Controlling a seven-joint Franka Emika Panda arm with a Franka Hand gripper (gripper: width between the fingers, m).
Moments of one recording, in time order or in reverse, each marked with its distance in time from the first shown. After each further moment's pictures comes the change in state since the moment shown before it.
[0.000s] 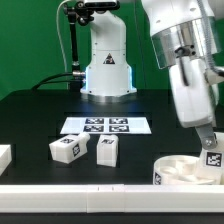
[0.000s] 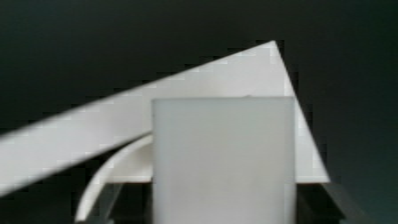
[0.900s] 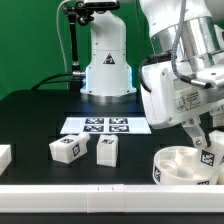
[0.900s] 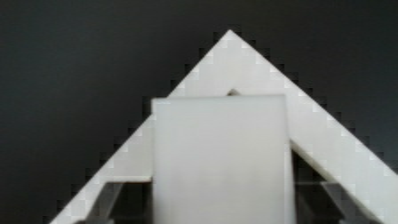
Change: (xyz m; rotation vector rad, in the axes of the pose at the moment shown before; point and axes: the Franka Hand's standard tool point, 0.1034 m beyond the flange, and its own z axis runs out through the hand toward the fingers) arm 0.001 0.000 -0.001 0.040 -0.038 0.381
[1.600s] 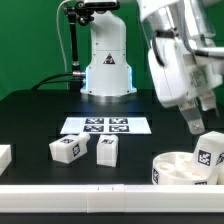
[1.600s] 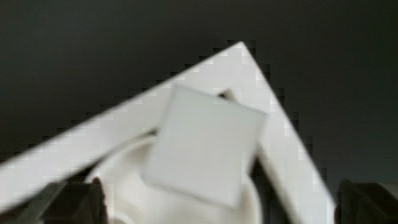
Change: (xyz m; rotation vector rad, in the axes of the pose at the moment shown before) arm 0.001 -0.015 -0.031 -0.009 -0.018 -0.396
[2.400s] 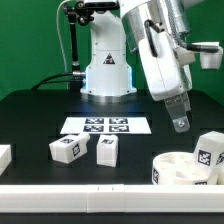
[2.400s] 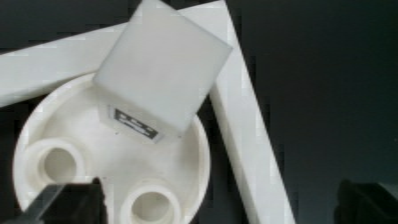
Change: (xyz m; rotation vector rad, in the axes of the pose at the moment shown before) arm 0.018 -0.012 -0.003 0.012 0.010 -0.158
